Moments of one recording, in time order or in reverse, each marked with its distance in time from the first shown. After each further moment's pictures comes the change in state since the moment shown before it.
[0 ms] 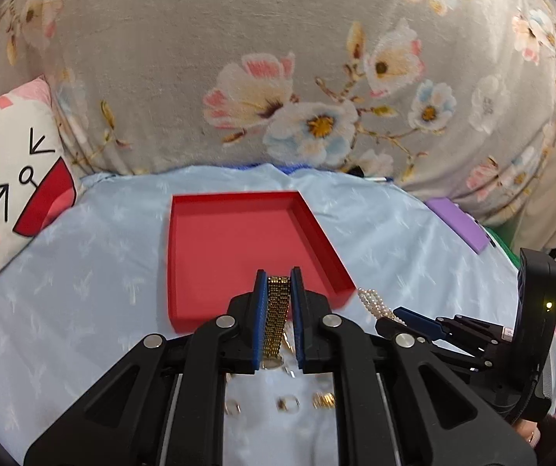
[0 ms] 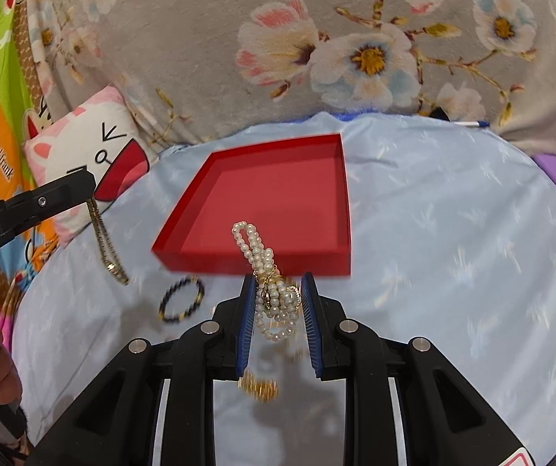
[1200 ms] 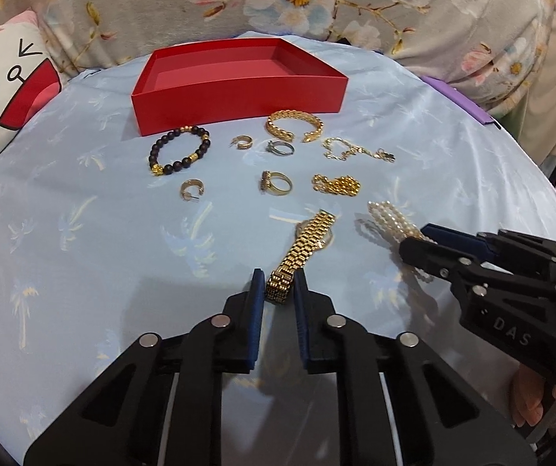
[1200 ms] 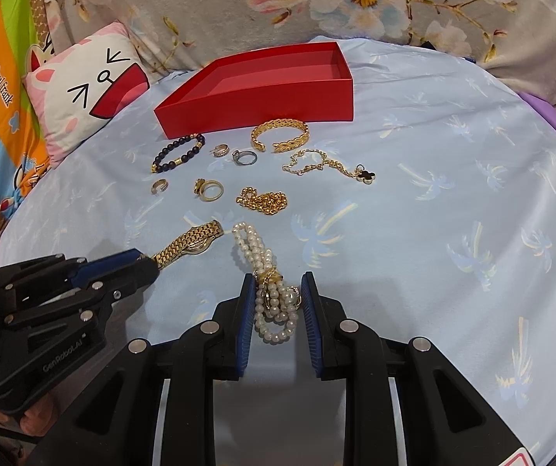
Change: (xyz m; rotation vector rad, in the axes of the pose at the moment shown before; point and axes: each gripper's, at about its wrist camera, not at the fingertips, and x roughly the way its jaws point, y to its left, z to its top) left arm 0.012 -0.017 -0.200 0.094 0.260 0.001; right arm -0.013 0.016 -0.152 -0.025 0.125 -0.059
